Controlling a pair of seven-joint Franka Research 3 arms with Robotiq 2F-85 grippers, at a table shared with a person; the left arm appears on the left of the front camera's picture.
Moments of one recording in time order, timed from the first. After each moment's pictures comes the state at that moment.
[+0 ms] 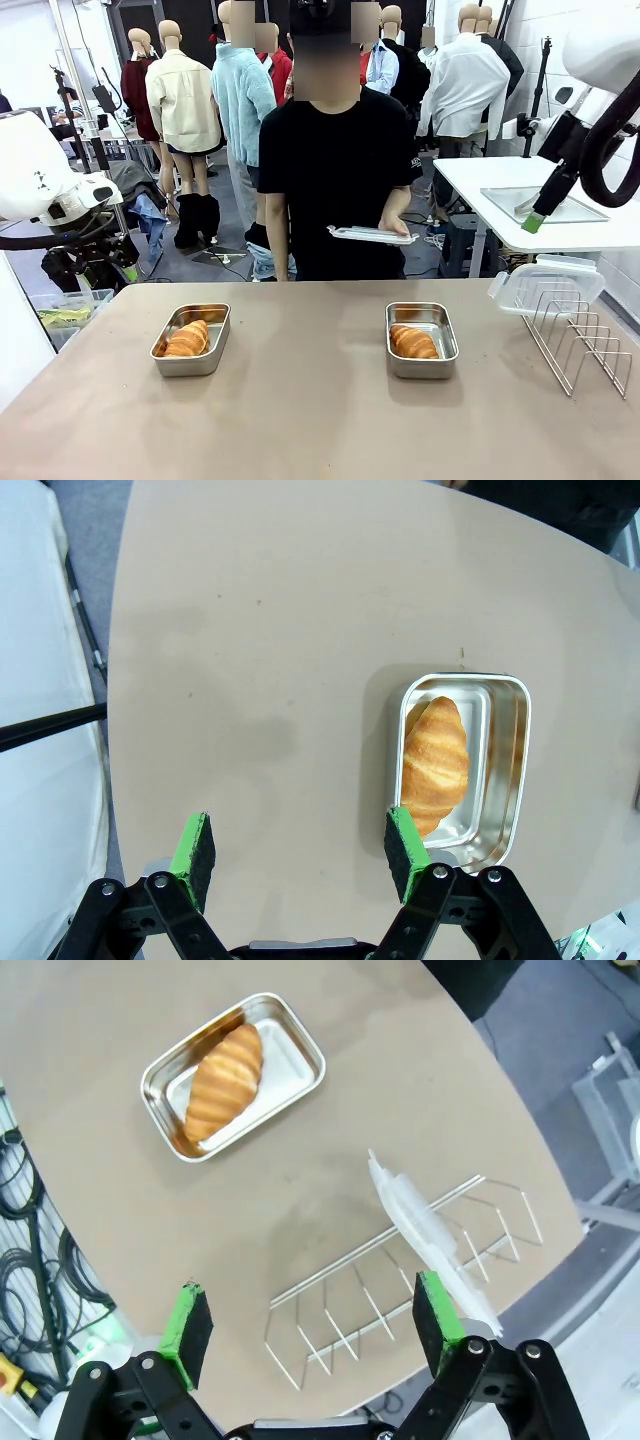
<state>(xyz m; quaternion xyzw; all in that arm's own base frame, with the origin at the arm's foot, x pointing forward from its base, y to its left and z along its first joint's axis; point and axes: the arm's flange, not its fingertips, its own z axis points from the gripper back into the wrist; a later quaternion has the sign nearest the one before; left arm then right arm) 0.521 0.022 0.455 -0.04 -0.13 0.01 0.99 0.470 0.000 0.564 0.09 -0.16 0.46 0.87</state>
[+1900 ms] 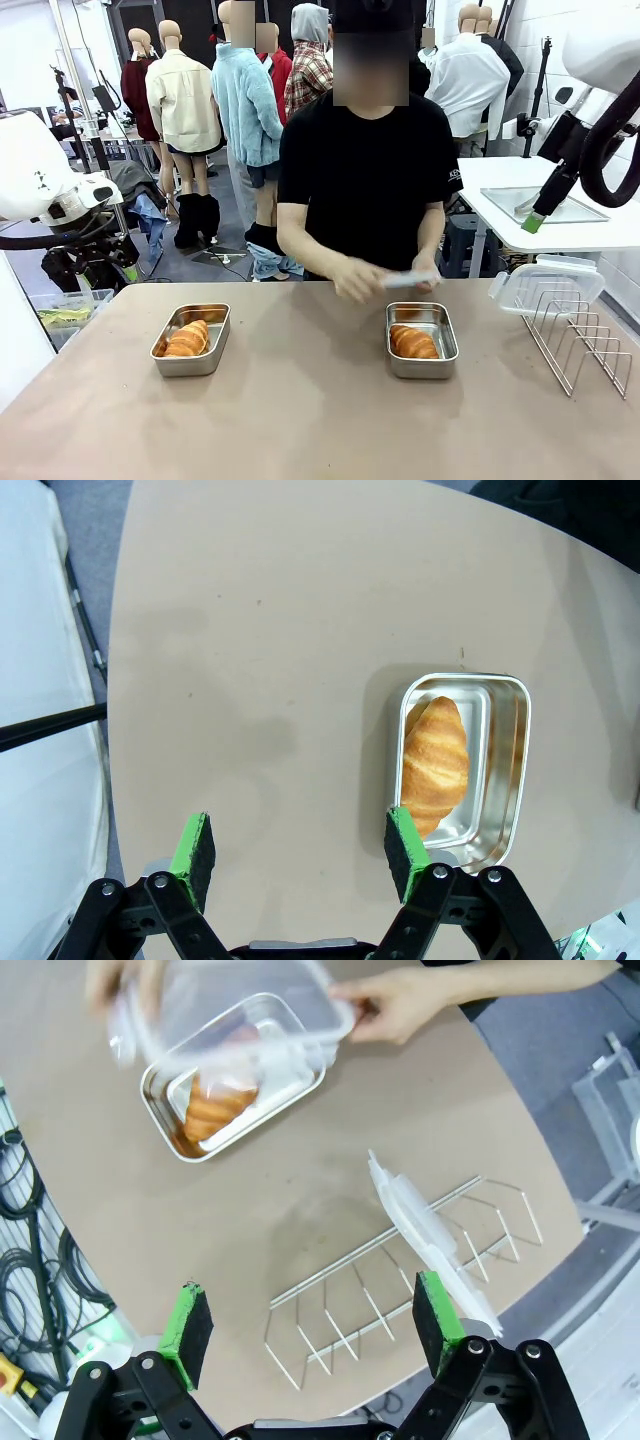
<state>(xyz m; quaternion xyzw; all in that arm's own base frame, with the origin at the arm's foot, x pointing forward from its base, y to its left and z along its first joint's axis) 0.521 0.022 0.455 -0.04 -0.13 0.01 0.99 0.470 0.000 0.564 0.09 -0.16 0.46 0.87</state>
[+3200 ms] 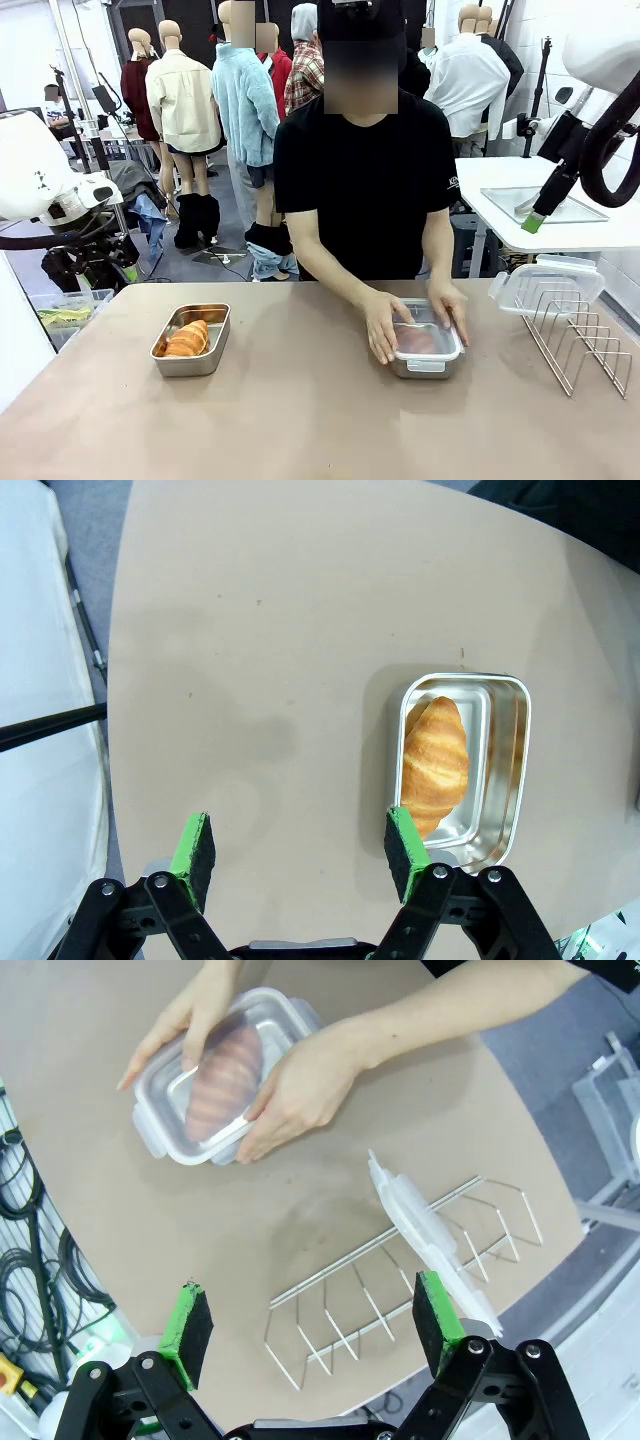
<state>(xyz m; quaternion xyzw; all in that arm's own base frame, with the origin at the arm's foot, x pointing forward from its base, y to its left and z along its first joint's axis) 0.521 0.022 0.455 -0.04 -0.13 0.01 0.99 0.470 0.000 0.564 0.09 -0.16 0.46 0.87</state>
